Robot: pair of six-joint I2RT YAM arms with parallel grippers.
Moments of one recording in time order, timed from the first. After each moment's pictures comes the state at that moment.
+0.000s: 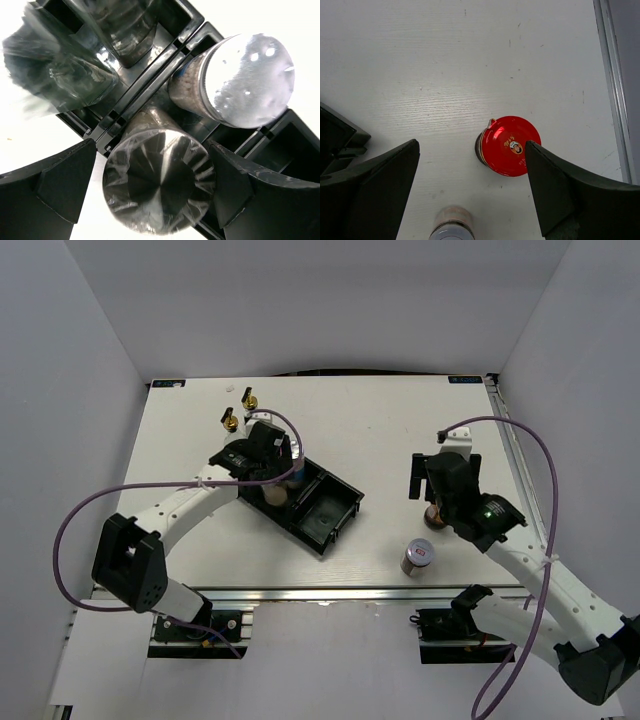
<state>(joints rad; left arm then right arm) -0.56 1.47 1.12 -0.52 -0.38 -0.52 0.63 0.91 0.88 -0.61 0.59 0.29</state>
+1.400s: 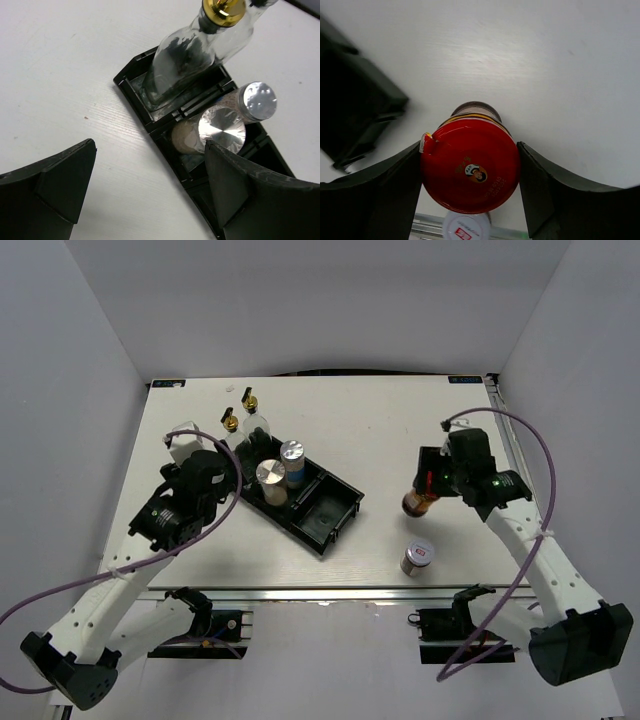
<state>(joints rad) -0.56 0.89 1.00 -0.72 -0.65 -0.67 0.30 1.05 0.97 -0.73 0.06 0.25</state>
